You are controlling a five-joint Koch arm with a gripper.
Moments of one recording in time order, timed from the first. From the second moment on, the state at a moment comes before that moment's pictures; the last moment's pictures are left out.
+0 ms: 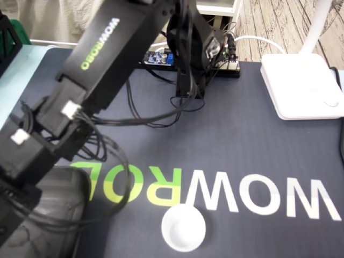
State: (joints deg) arm 33.1 61.0 85.6 -14.1 55.4
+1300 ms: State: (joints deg) arm 32.3 70.2 88.2 -20.2 -19.8
